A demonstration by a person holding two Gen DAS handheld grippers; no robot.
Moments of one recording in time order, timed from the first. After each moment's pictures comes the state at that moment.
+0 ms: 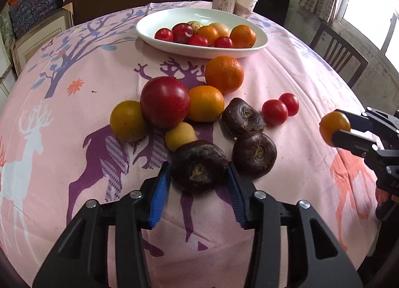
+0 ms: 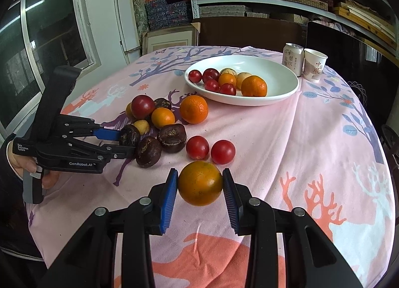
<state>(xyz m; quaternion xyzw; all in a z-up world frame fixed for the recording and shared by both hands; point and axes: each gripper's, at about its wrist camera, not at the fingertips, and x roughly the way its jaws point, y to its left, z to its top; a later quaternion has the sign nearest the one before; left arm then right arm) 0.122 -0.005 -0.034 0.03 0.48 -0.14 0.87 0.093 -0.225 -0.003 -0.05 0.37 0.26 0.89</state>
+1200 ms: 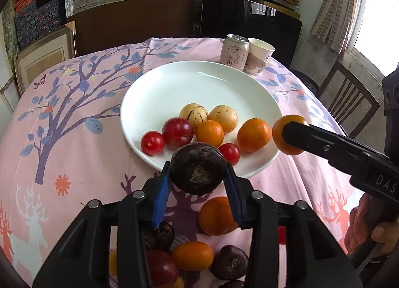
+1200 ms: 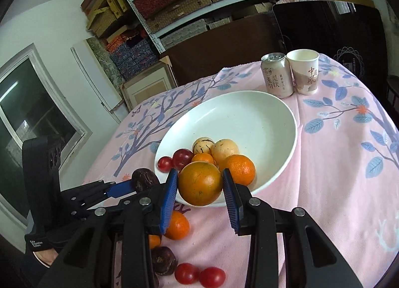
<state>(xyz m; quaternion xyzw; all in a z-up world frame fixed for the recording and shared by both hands) 0.247 -0.043 0.019 0.00 0.43 -0.12 0.89 0.249 -0.237 0.030 0.14 0.37 0.23 0.89</state>
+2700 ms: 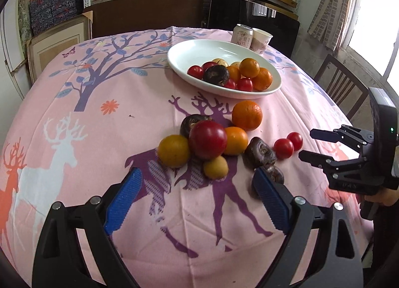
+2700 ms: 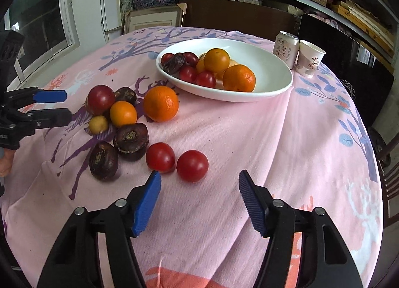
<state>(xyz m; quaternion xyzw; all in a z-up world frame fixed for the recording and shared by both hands) 0.115 0.039 0.000 -0.01 0.43 -0.12 0.90 0.145 -0.209 -0.024 -0.11 0.42 0.20 0.88</state>
